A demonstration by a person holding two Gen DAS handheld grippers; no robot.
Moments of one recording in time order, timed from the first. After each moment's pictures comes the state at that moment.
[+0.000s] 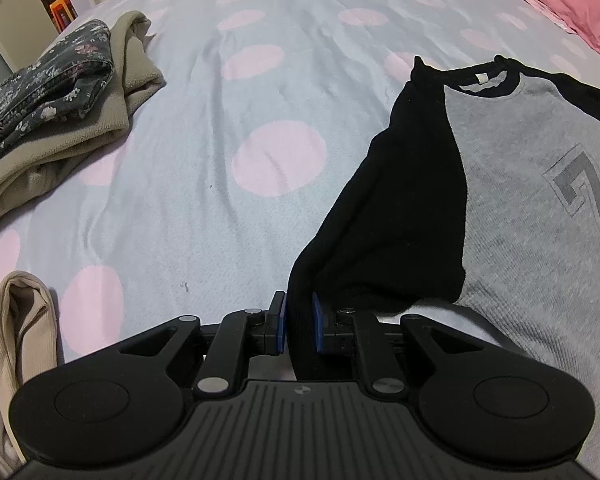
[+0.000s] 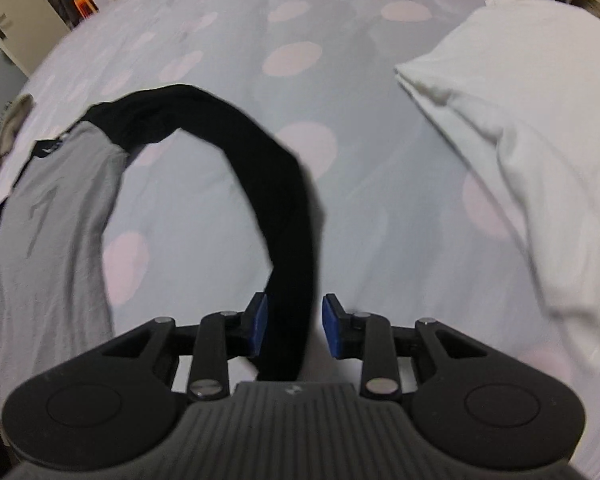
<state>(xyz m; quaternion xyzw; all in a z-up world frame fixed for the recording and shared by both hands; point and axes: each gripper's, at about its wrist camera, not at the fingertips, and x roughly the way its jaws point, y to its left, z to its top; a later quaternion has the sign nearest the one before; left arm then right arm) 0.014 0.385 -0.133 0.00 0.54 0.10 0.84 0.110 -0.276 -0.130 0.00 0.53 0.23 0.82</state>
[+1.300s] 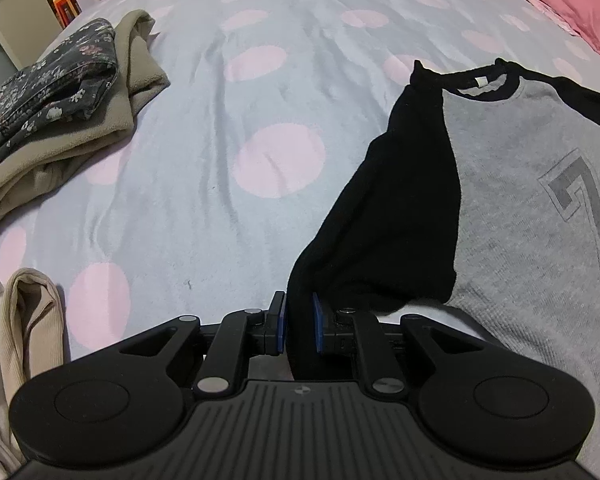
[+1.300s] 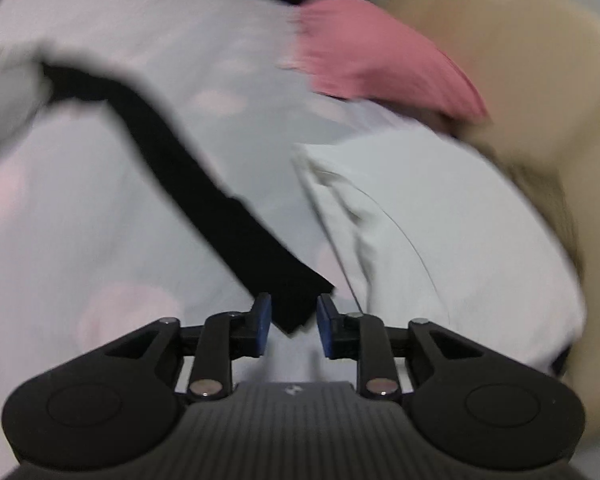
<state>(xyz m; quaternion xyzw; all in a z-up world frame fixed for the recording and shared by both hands) 0.016 0.380 -0.126 0.00 0.55 0.11 0.83 0.102 -0.287 -0.152 -0.32 0.36 0.12 0.87</state>
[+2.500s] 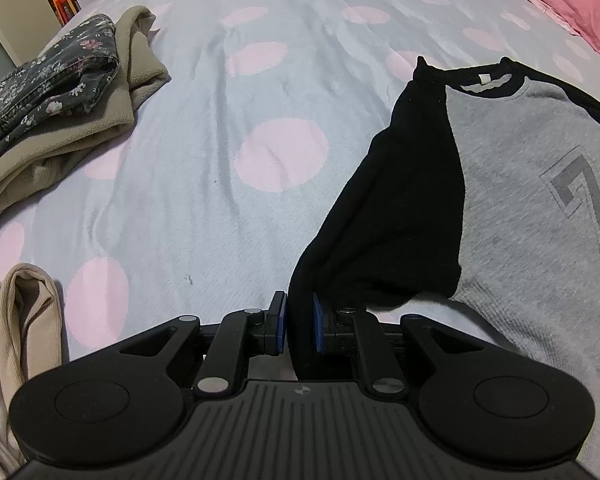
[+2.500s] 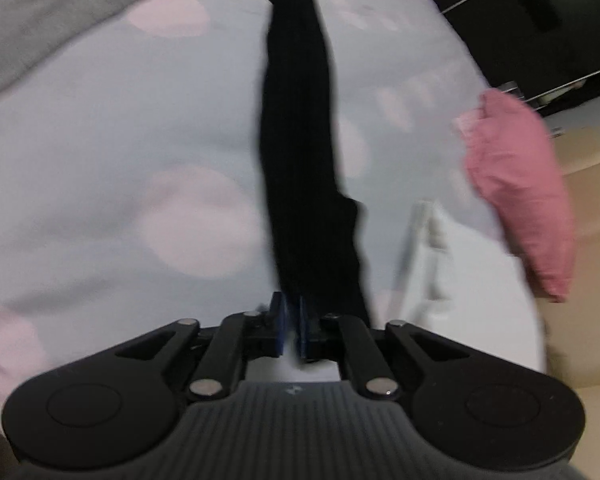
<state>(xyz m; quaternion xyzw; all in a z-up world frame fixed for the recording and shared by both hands) 0.015 0.386 -0.126 -0.01 0.55 0.11 0.83 0.053 -0.275 -0.153 -0.50 0.32 0.31 0.74</state>
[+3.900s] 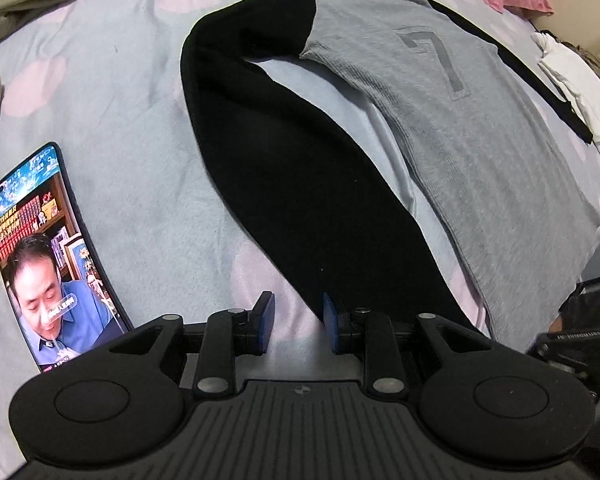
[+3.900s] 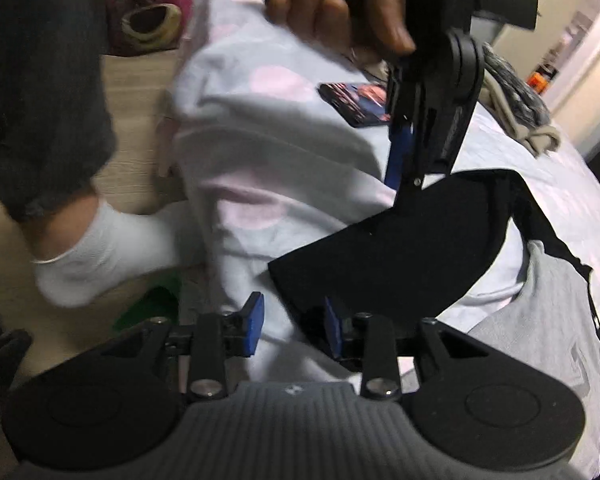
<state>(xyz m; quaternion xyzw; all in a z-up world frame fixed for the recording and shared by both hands) -0.147 0.346 -0.134 -0.10 0.59 -0.05 0.80 -0.301 0.125 -0.173 -0.45 0.19 0.61 0.62</state>
